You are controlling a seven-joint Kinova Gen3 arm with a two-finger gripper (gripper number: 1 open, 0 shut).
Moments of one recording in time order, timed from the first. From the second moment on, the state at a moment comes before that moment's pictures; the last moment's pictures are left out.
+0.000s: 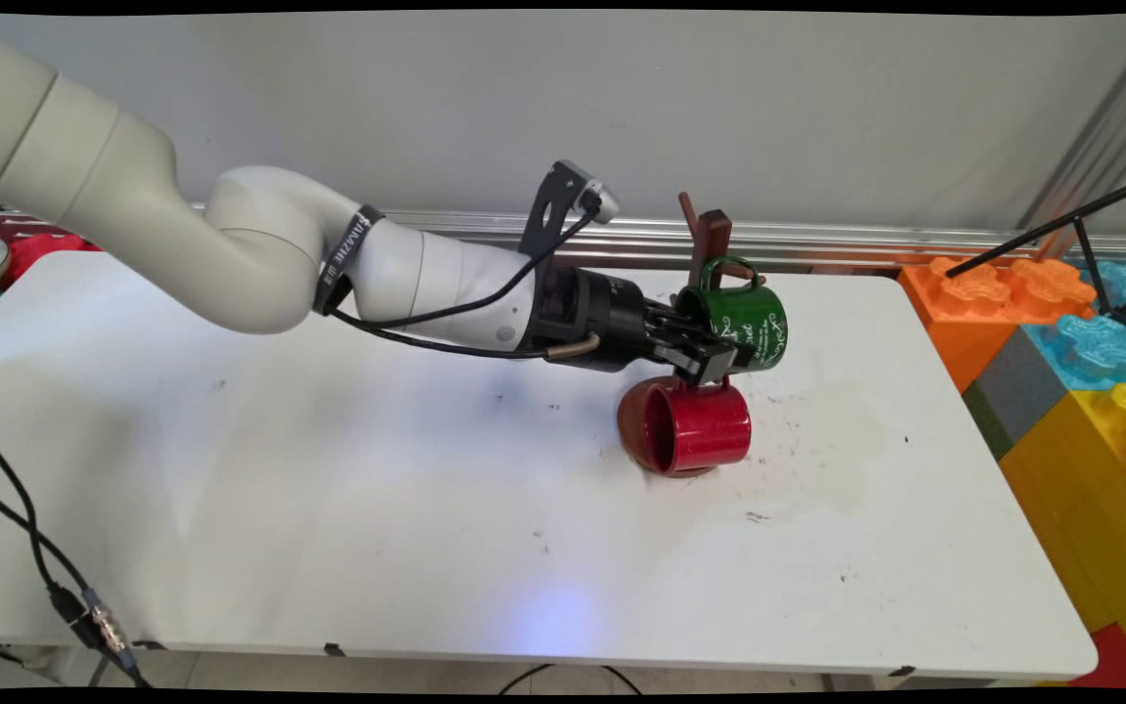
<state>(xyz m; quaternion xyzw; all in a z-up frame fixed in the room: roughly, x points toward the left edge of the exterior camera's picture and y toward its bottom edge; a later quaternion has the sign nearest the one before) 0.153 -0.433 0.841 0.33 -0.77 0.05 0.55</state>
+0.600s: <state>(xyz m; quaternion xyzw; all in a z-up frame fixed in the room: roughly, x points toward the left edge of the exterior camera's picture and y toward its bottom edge) 0.152 -0.410 0.864 0.31 -0.76 0.03 0.56</state>
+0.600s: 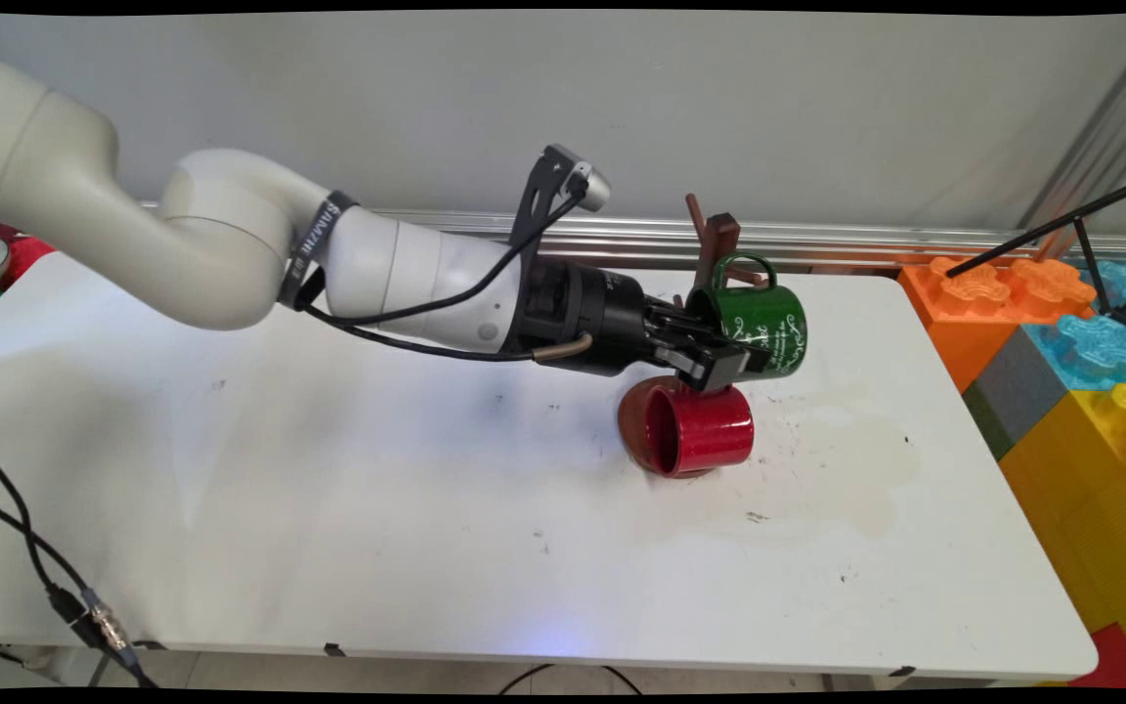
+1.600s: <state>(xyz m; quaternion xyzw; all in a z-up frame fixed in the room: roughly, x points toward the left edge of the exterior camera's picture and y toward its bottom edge) 0.173 -0.366 0.934 0.26 -0.78 0.05 0.57</state>
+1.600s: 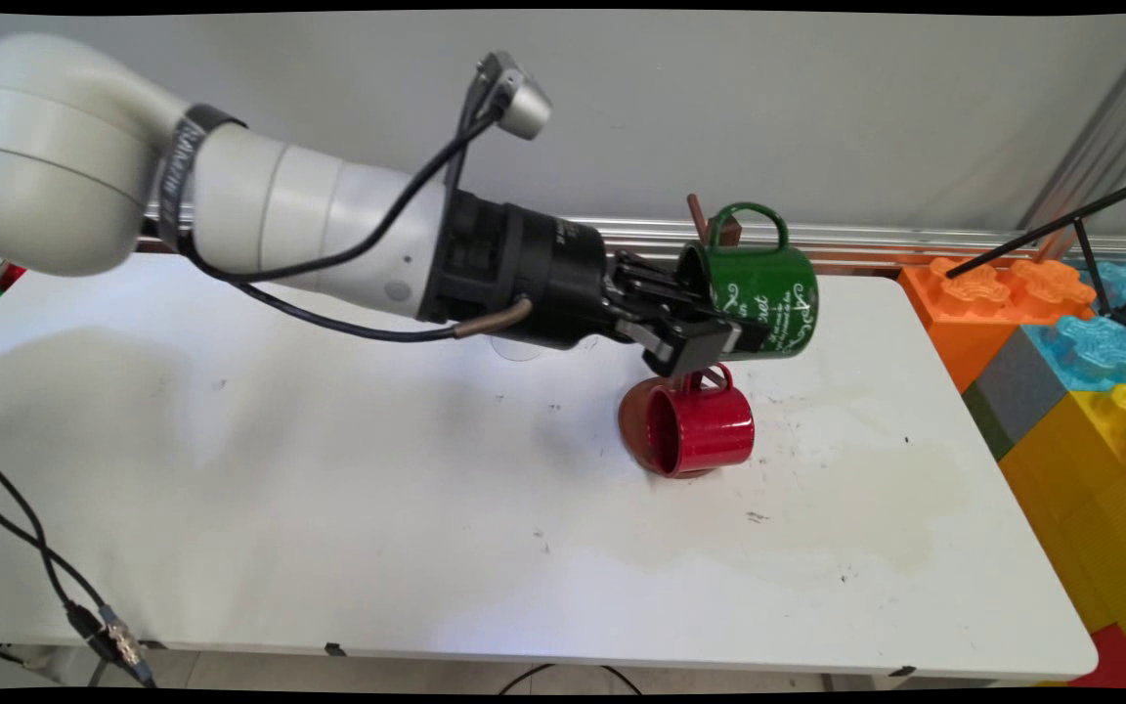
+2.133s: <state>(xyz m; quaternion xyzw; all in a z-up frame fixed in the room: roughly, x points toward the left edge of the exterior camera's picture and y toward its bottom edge) 0.201 -0.335 0.966 0.20 -0.81 0.06 0.55</state>
